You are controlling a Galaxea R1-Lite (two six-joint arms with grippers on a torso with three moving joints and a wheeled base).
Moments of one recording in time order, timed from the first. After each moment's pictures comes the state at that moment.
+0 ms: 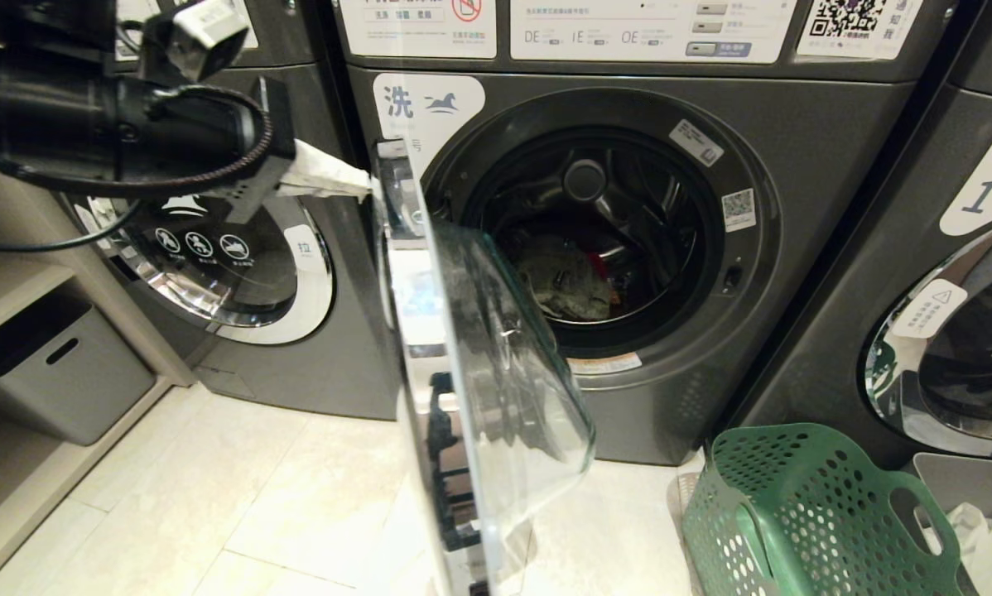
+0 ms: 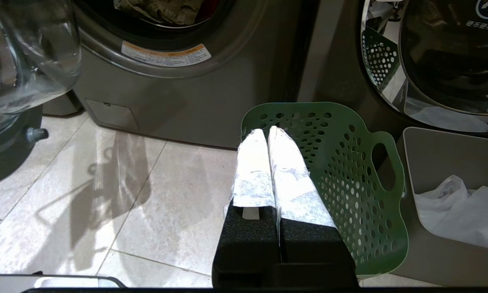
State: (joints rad) left arm -0.35 1.71 -1.83 0.49 -0.43 -0.34; right arm 0.00 0.00 0.00 0.00 0.00 -0.02
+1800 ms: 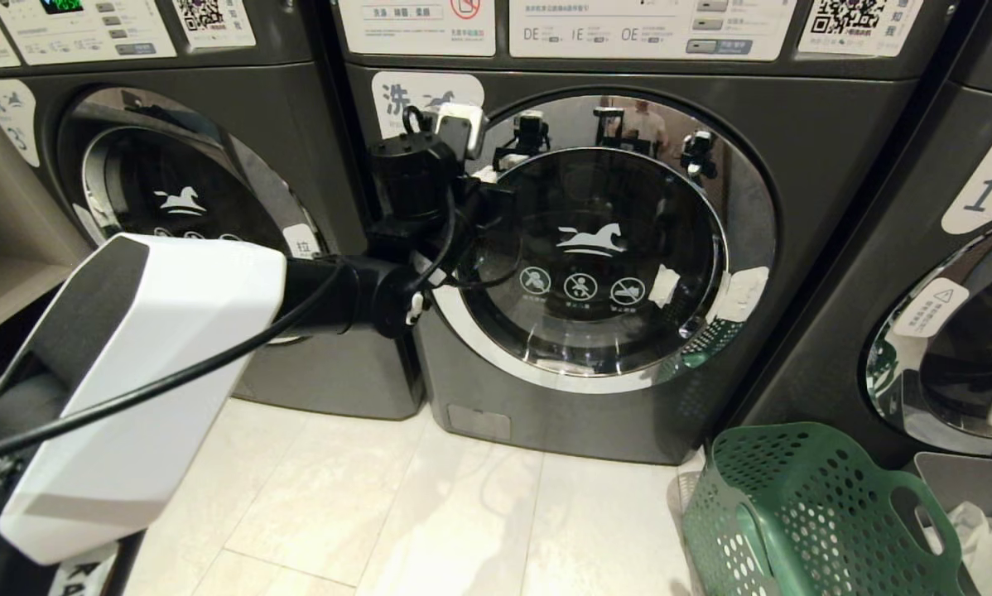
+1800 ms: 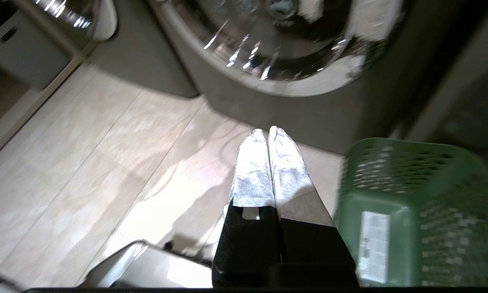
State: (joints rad) left arm -0.59 2.29 -1.89 -0.64 0.20 0.20; right arm 0.02 0.86 -0.67 0.02 0.37 0.08
